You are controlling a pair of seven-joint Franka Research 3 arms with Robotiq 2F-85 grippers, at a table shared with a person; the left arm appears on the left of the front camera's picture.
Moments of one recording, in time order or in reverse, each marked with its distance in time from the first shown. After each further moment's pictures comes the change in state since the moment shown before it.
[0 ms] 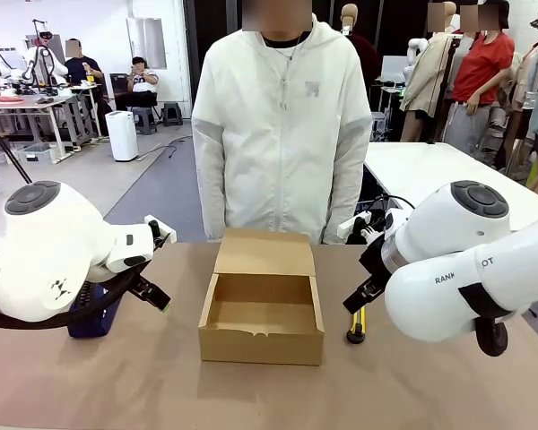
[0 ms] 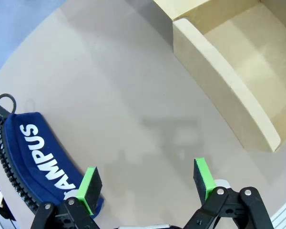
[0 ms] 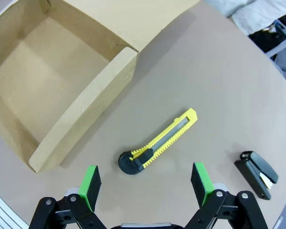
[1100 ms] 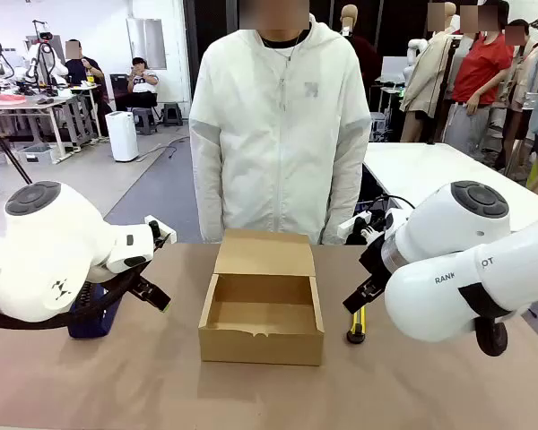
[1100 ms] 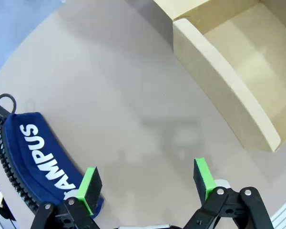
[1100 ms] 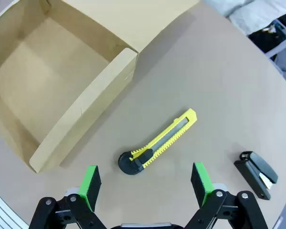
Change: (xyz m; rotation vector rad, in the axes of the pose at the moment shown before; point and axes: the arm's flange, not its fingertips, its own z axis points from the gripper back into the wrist) left arm 0.000 0.000 0.000 0.000 0.000 0.000; right arm 0.000 0.000 0.001 0.000 -0.002 -0.001
